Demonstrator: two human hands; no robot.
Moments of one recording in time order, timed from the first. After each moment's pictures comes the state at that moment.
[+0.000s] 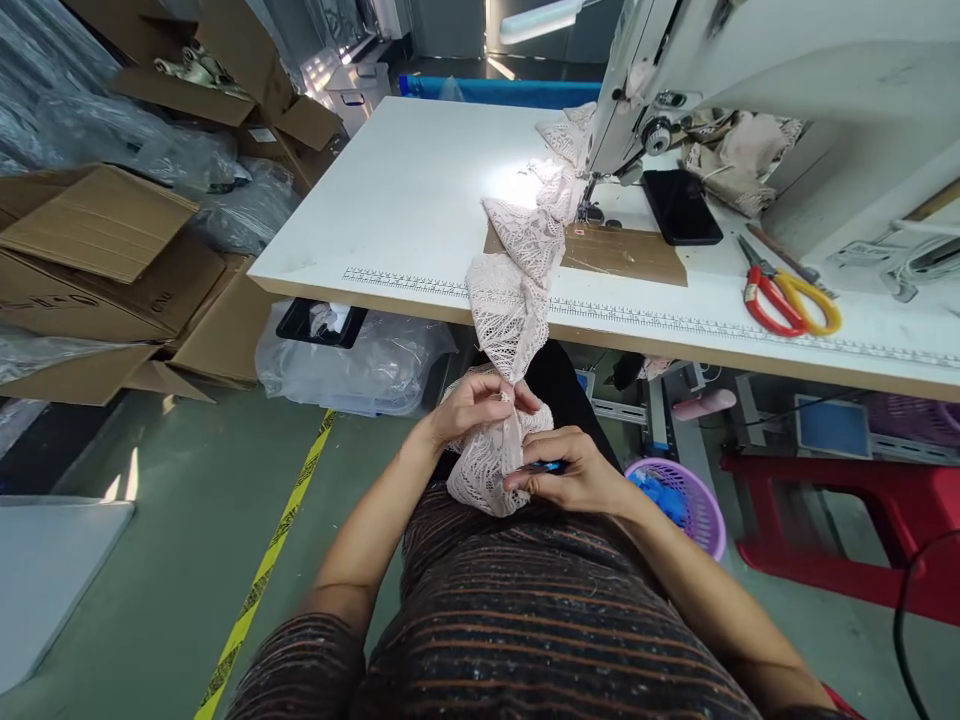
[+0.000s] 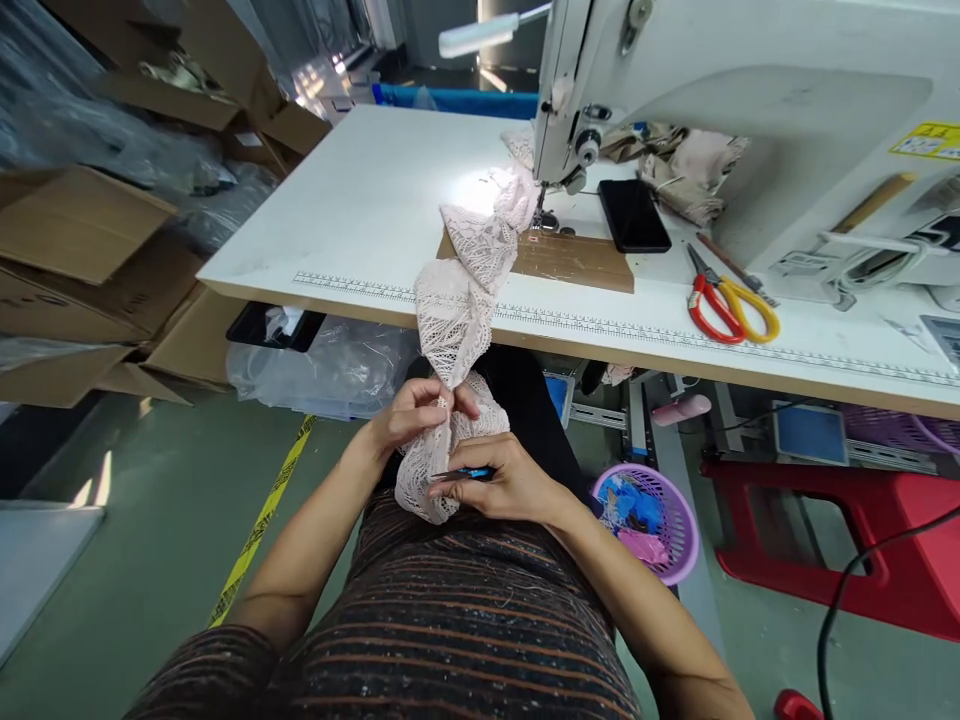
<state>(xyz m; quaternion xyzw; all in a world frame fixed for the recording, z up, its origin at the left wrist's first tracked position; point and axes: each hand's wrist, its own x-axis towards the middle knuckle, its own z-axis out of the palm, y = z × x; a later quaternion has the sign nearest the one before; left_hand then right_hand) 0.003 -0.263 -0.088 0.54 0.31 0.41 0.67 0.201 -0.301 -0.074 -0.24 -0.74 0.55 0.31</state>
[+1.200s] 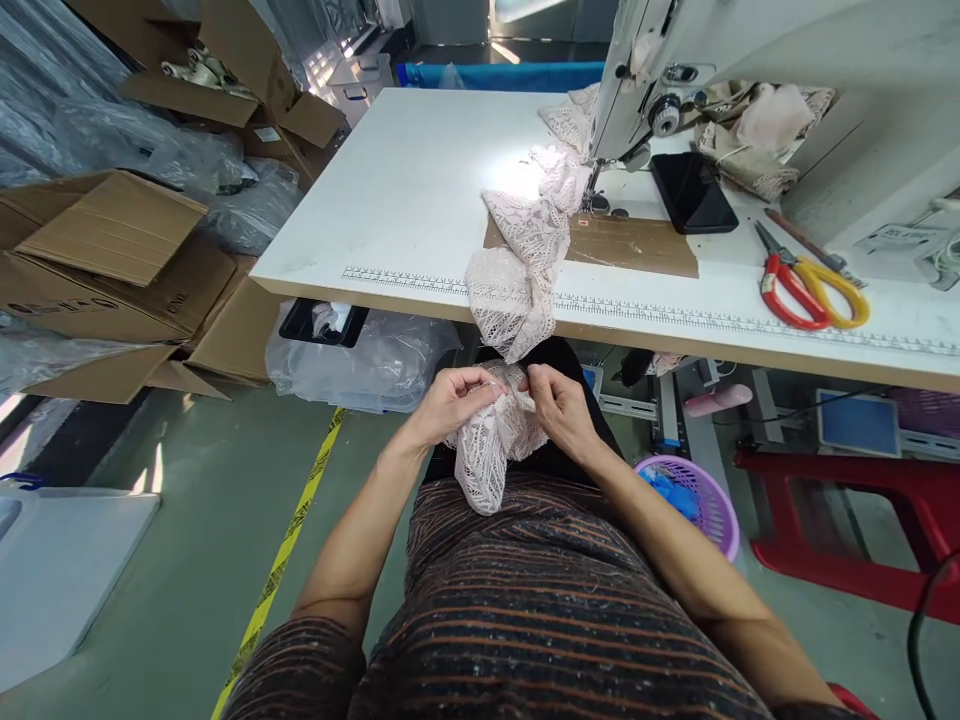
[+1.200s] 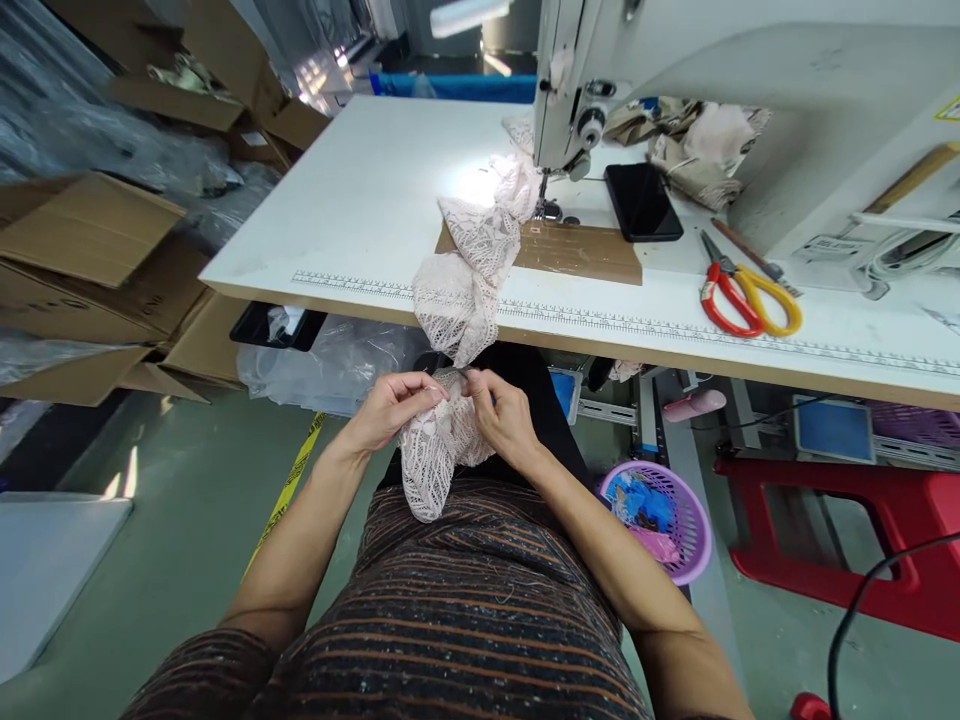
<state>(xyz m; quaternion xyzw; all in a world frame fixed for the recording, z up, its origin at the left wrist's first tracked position) -0.009 -0.272 -0.070 0.52 0.50 0.40 0.57 0.178 -0.257 -0.103 -0.47 -0.66 0.42 0.41</state>
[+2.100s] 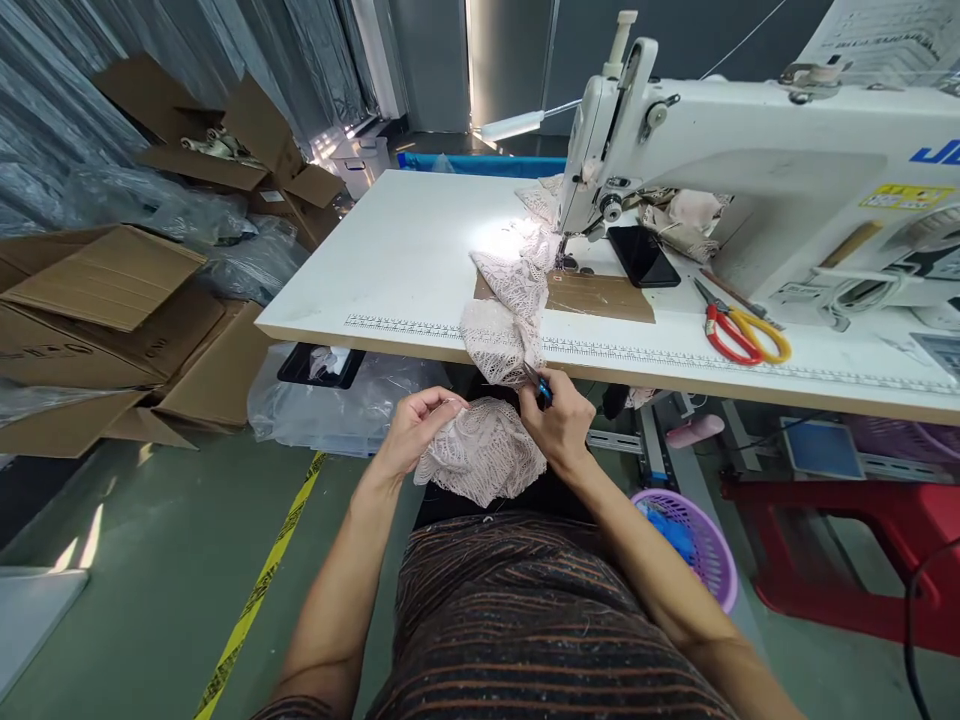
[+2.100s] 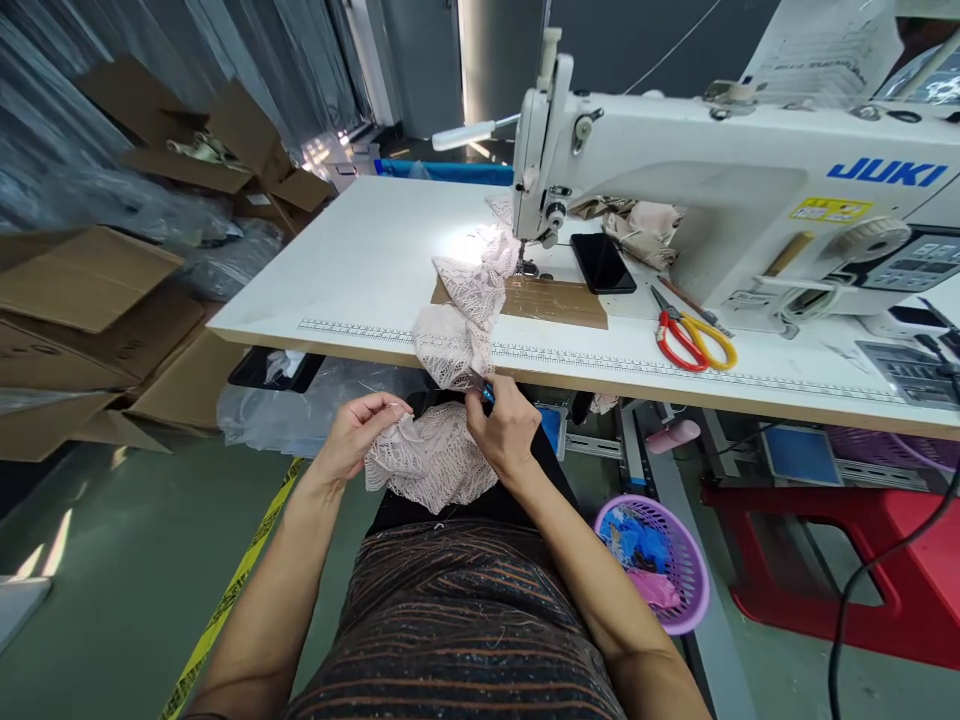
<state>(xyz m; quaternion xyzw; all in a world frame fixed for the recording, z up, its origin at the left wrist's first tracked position) -0.038 -0.267 -0.064 0.48 0.52 0.49 0.52 0.163 -0.232 -0.097 -0.56 -0.66 0.03 0.50</state>
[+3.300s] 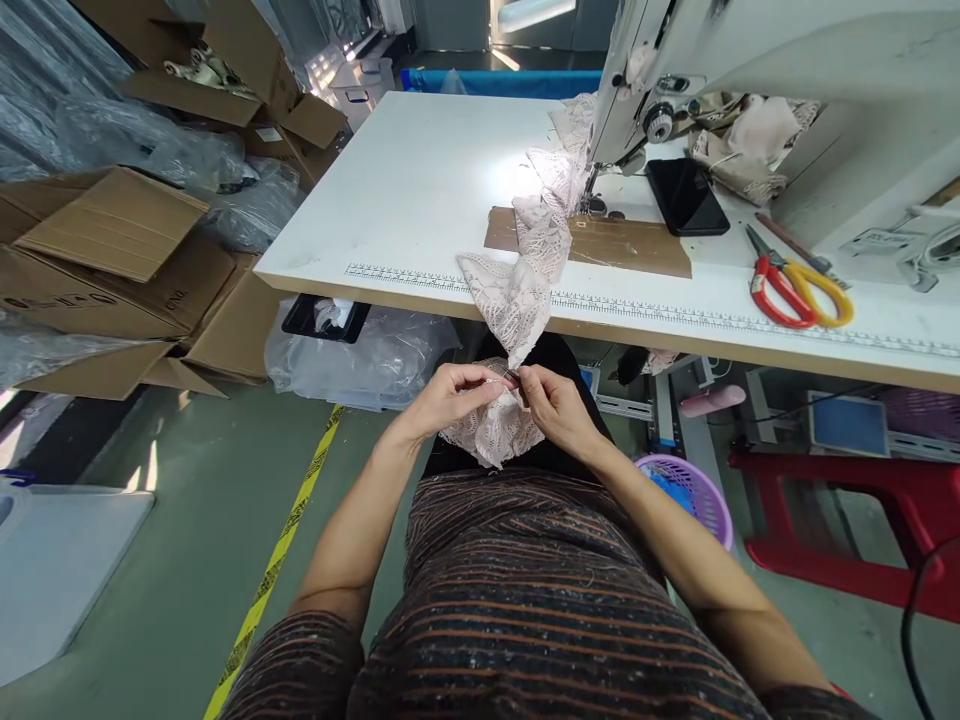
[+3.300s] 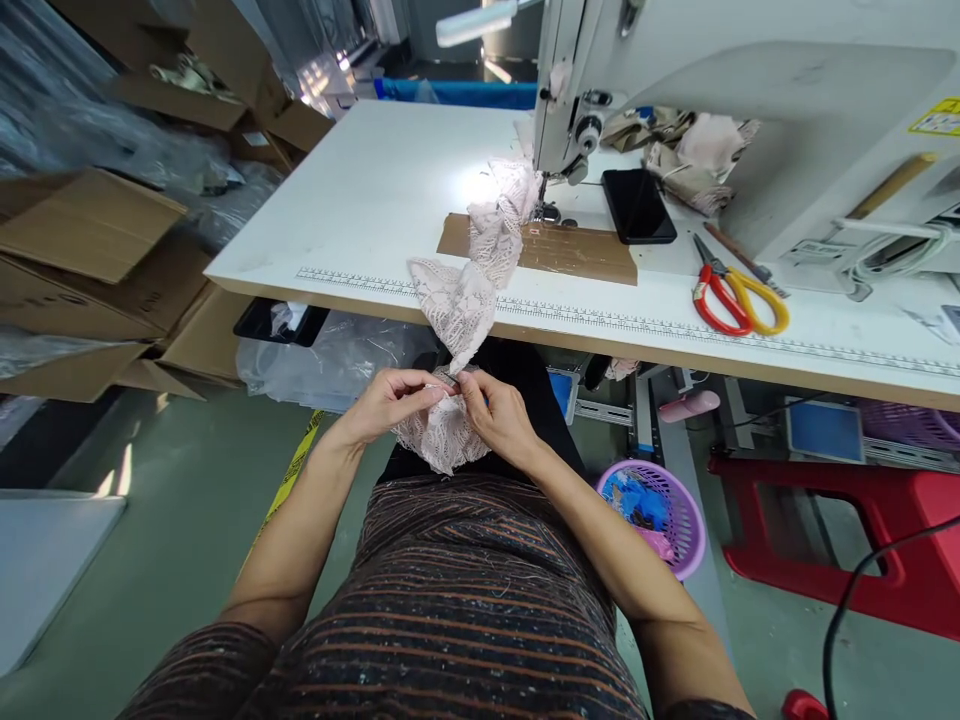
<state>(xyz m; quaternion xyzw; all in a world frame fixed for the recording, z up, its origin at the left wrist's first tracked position) -0.013 -0.273 -0.061 0.57 0.48 0.37 0.55 0.176 -0.260 -0.095 -0.44 -0.69 0.42 0.39</state>
